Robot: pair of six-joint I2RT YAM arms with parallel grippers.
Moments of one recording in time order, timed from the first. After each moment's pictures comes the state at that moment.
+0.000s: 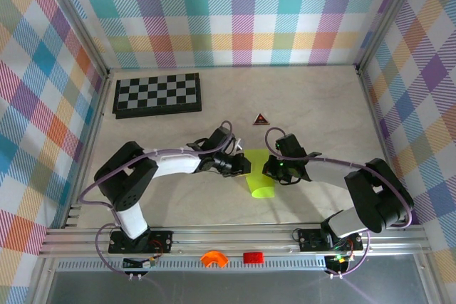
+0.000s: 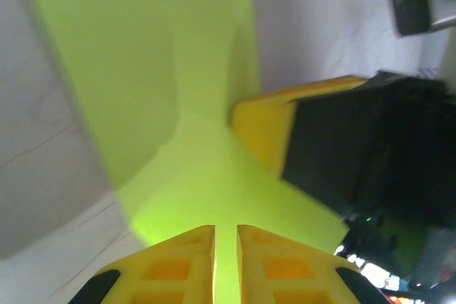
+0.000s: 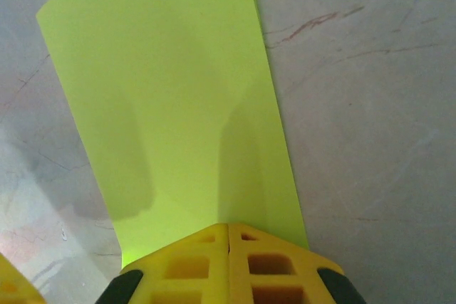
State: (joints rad) left arm -0.80 1.77 0.93 -0.02 0.53 -0.86; right arm 0.52 1.45 0.55 -0.15 -0.29 0.80
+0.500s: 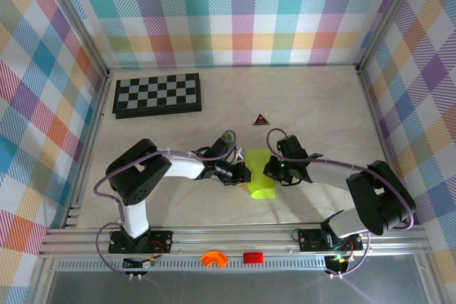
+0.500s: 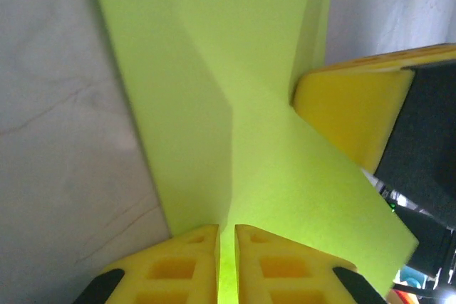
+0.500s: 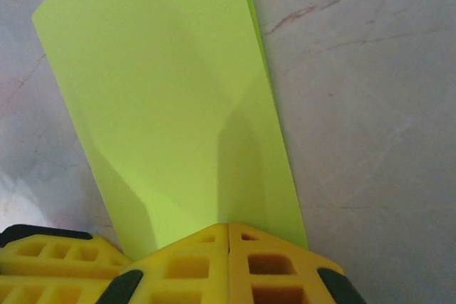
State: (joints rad) left arm -0.82 1.83 0.82 0.12 0.56 -0.88; right arm 0.52 1.43 0.53 -0.15 -0.29 0.82
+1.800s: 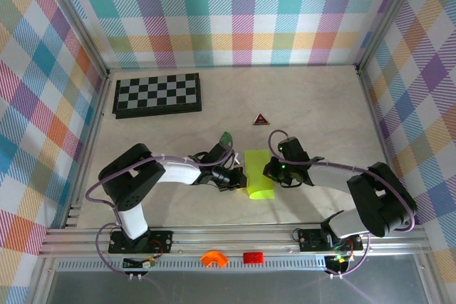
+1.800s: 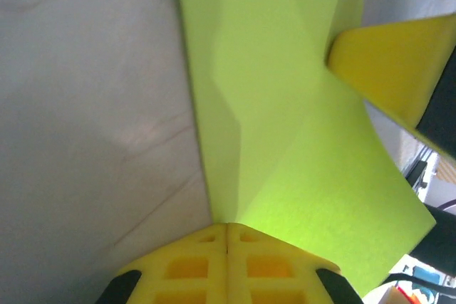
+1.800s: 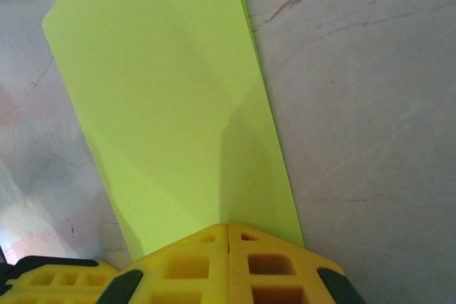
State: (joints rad) left arm -0.85 1.76 0.75 0.08 0.49 -0.92; right arm 0.52 1.42 0.49 -0.08 -0.31 0.86
